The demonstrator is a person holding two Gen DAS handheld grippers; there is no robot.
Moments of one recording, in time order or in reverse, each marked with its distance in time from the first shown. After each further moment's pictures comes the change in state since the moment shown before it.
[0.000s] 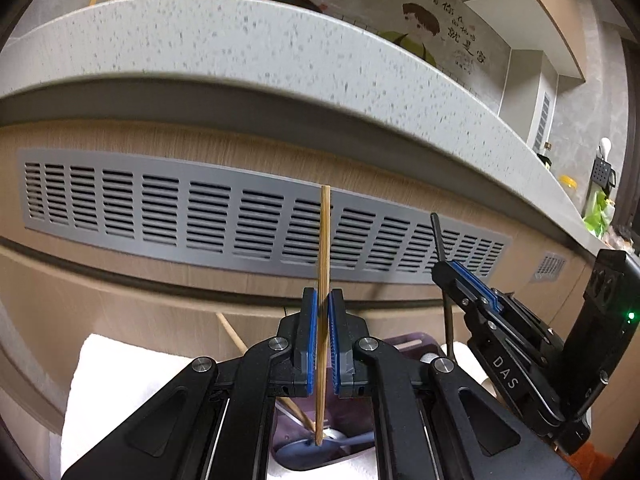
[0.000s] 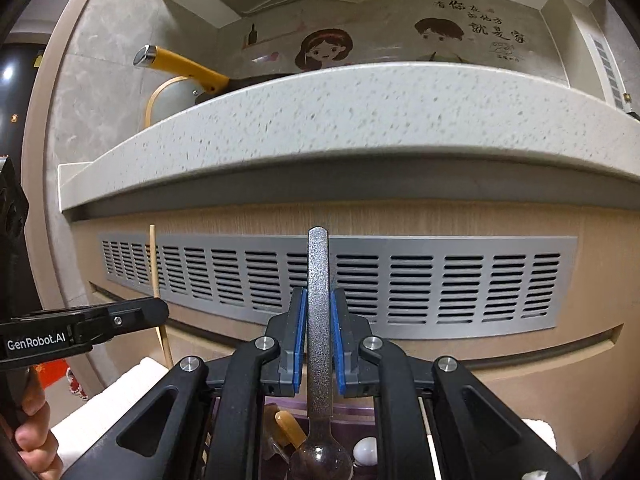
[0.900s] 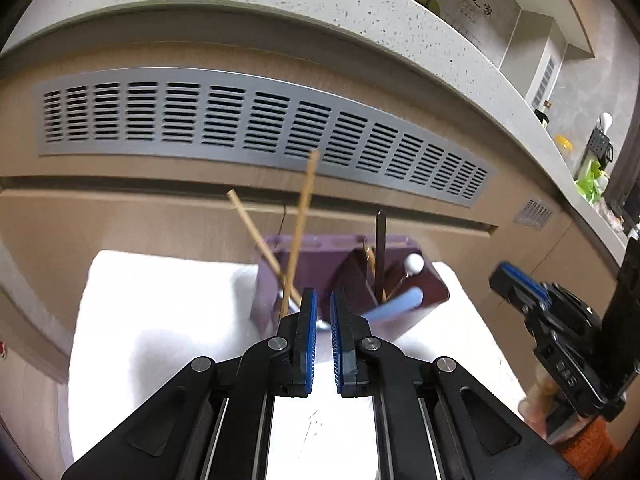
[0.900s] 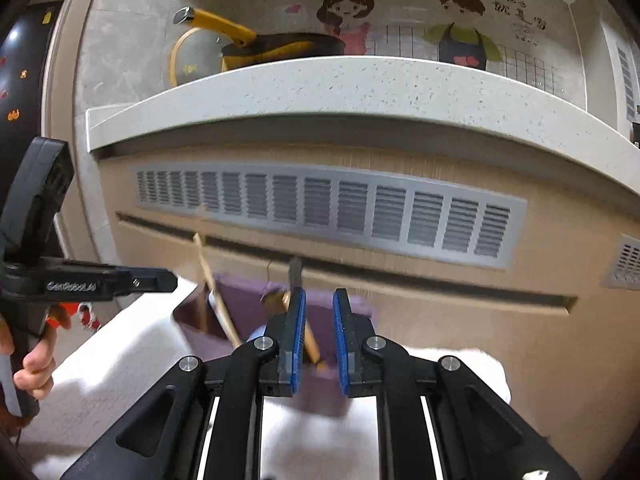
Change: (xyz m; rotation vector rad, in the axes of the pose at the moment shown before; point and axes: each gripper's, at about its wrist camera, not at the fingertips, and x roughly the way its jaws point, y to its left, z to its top) left arm -0.044 -0.002 -0.032 -0.027 0.257 -0.015; right arm -0.084 0.002 -0.009 -0.088 0.245 0.013
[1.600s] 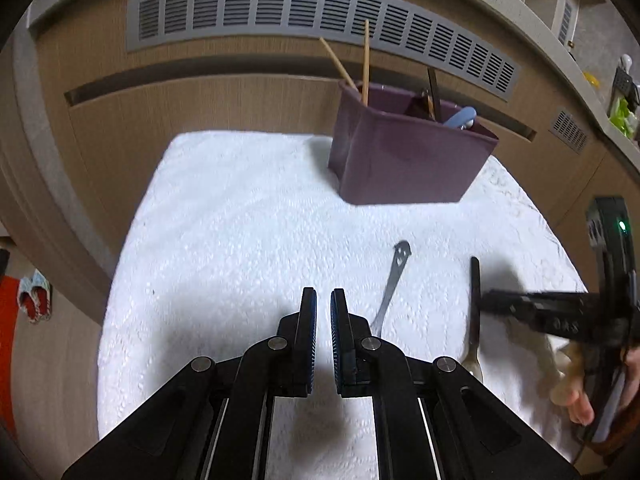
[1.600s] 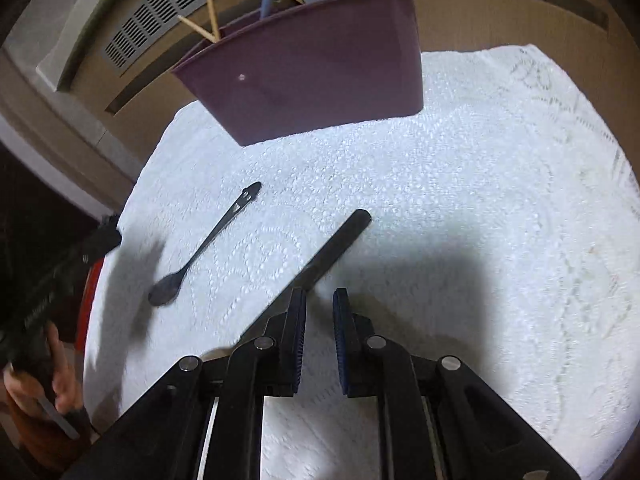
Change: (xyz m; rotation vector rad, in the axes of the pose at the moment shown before) left arm -0.036 0.037 -0.130 0.038 0.129 0.171; right arm 0.024 0.033 -0.141 0.377 0.609 0.154
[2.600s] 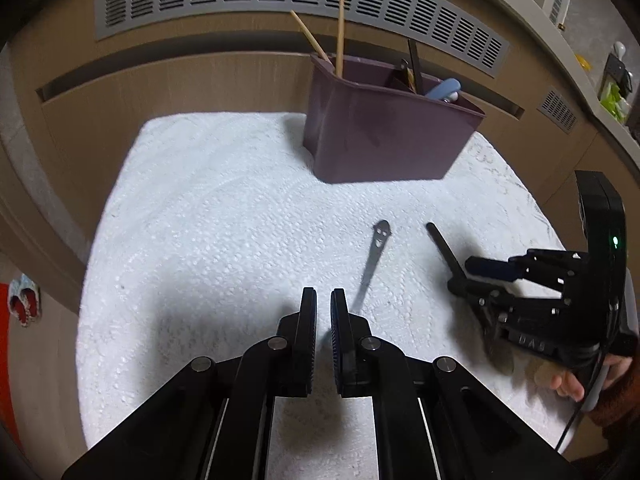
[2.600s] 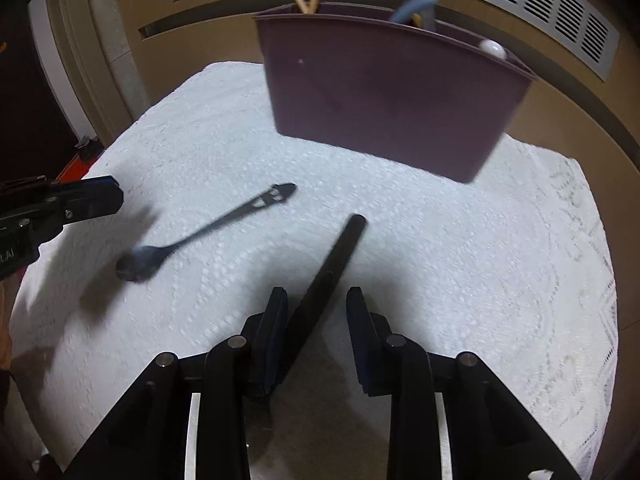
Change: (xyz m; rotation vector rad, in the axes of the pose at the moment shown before) left arm 0.016 -0.011 0.001 0.042 0.083 -0.067; right arm 0.014 0.050 0.000 -0.364 -0.020 -0.185
